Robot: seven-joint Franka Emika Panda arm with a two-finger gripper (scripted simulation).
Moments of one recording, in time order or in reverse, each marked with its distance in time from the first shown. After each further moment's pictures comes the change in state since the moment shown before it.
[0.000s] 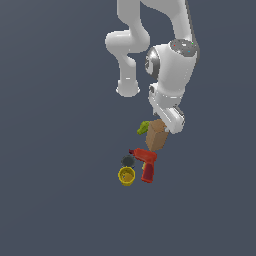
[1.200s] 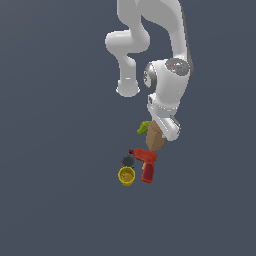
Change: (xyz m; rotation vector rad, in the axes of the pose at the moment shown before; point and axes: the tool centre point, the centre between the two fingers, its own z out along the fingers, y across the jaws) arm -0.001 0.000 0.048 0.002 0.000 0.003
